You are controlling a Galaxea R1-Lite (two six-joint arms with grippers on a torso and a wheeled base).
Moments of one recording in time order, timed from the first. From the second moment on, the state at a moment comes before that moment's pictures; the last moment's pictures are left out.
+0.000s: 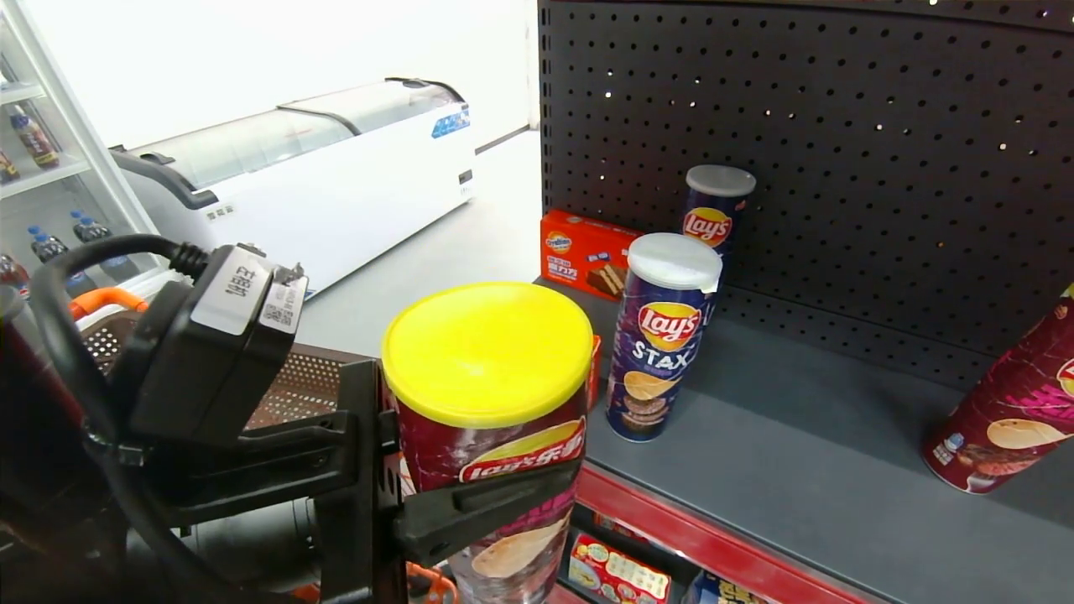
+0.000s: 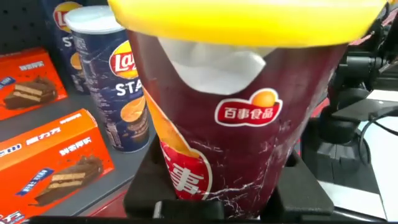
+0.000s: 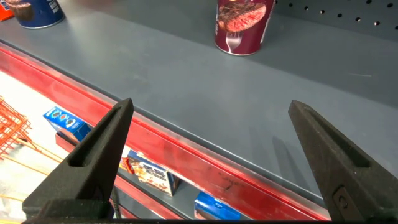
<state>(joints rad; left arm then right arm) -0.76 1.37 -0.55 -0.85 -0.48 0.05 0.00 0.01 0.00 0.00 0.02 0.00</state>
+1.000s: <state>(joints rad) -0.75 1.40 -0.53 -0.85 -0.55 0.04 0.00 0.01 0.00 0.00 0.02 0.00</state>
